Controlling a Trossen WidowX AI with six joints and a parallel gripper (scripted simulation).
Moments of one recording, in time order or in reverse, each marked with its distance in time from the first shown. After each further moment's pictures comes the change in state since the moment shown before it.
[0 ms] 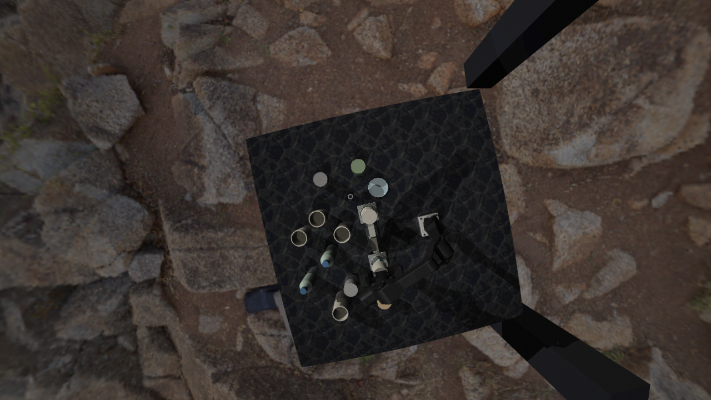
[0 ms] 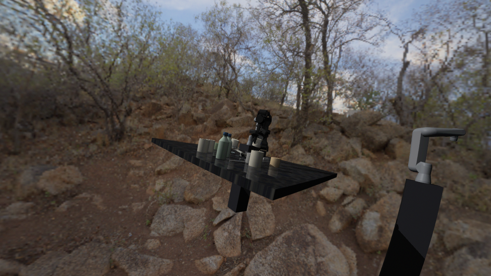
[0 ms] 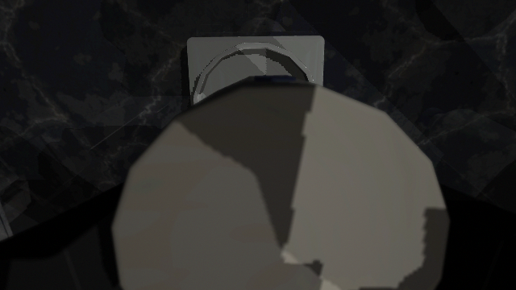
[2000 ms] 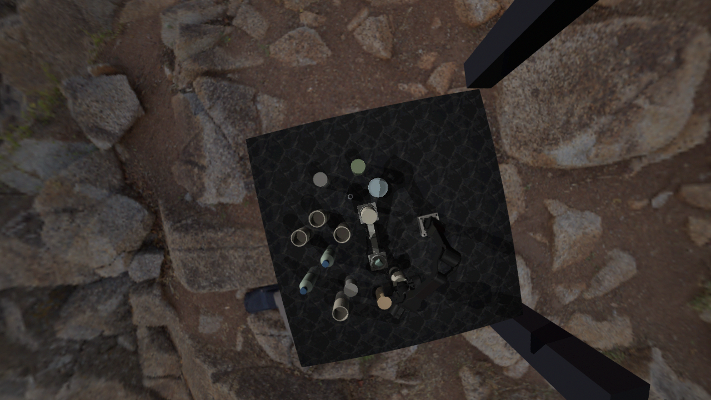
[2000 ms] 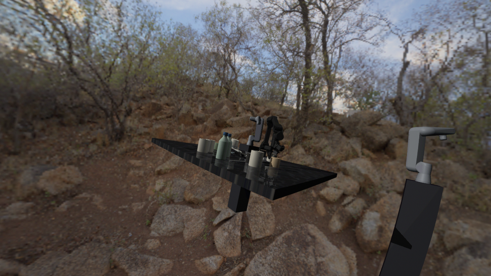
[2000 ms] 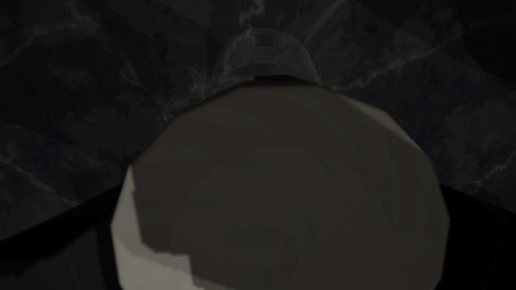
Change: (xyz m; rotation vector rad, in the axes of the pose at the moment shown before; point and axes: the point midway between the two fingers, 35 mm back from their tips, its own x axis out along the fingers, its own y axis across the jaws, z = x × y) arm 0.096 0.087 0.106 -0.001 -0.009 0.002
